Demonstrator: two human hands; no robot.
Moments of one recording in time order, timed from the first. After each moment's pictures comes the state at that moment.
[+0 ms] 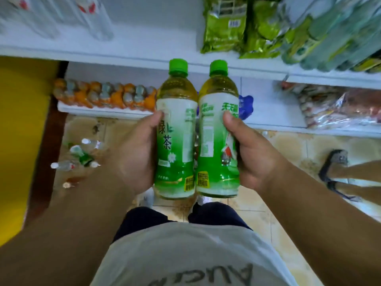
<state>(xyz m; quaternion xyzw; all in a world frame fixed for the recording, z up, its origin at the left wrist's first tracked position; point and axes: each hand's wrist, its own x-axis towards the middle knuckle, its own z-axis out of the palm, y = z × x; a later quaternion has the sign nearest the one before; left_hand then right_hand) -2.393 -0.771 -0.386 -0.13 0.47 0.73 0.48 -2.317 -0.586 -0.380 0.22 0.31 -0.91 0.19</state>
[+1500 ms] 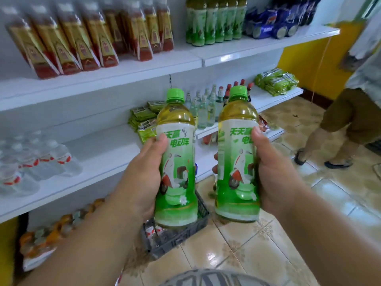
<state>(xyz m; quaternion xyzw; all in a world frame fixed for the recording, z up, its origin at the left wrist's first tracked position) -2.319 -0.803 -0.155 0.18 0.52 0.70 0.46 -2.142 -0.683 -0.142 0.31 0.45 -0.79 -0.27</state>
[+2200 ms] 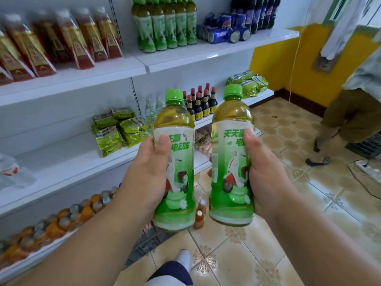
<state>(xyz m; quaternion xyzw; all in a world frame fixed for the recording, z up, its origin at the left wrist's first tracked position) -2.126 -0.677 -0.143 0.30 0.61 0.65 0.34 -1.960 -0.574 -0.127 0.31 0.47 -0.77 -0.32</state>
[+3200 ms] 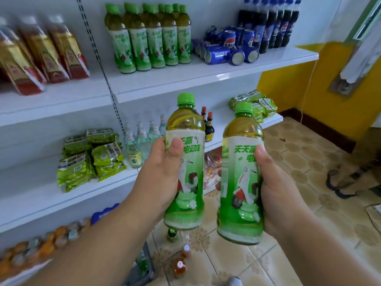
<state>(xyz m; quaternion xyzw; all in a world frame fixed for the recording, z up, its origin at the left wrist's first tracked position) -2.170 -0.393 -0.153 0.30 0.63 0.65 0.30 -1.994 -0.298 -0.141 0.32 0.47 -0.77 -0.28</state>
